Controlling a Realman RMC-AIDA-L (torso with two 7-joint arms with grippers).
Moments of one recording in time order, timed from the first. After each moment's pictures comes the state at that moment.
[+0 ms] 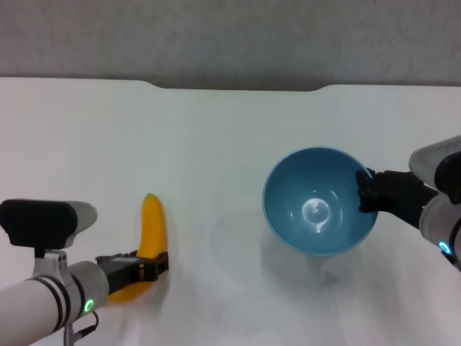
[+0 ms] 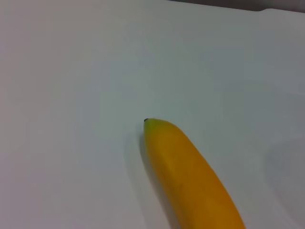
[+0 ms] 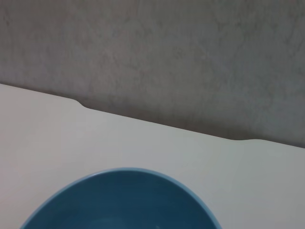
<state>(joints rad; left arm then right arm) -0.20 -2.04 -1.19 -1.06 2.41 -0.30 0.10 0.14 2.01 1.23 1.36 -2.76 0.27 -0.07</state>
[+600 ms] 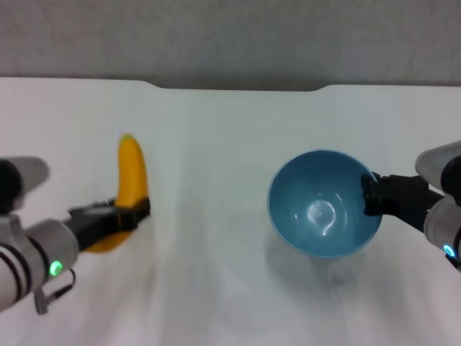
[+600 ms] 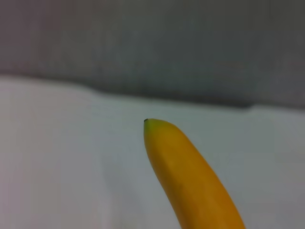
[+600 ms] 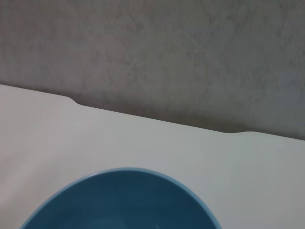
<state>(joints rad) -0.04 -2.03 -1.30 -1.38 2.41 -0.34 0.16 0.13 2.01 1.24 1.35 -2.75 0.27 -0.06</state>
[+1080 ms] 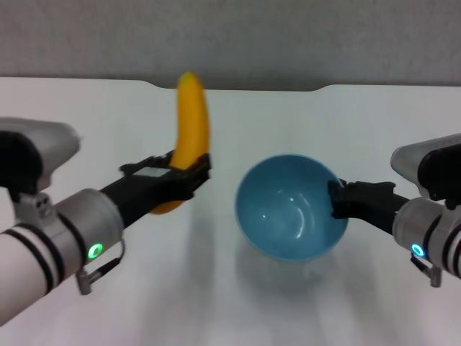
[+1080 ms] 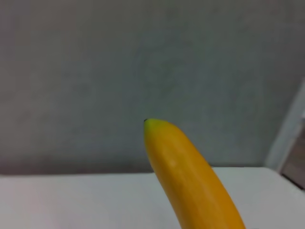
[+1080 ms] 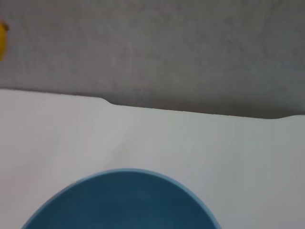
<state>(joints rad) 0.02 -2.04 -1.20 -1.58 2.11 -0.30 0.48 0.20 2.01 1.18 1.28 -2.57 0.26 -0.07</state>
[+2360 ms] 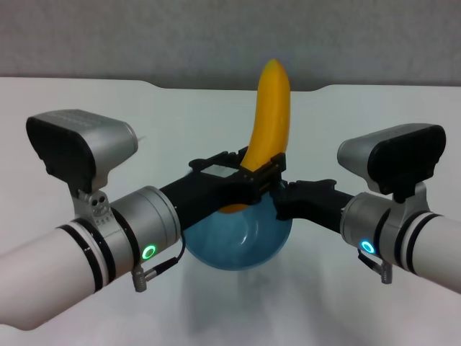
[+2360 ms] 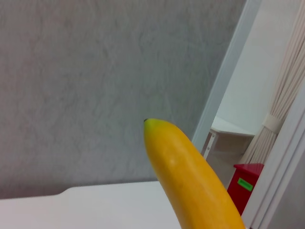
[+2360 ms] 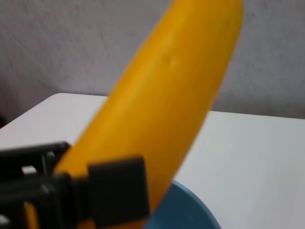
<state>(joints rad) -0.10 -2.04 -1.13 -1.46 1.43 -0.34 1.10 0.30 2.01 1.07 1.30 -2.41 0.27 -0.11</state>
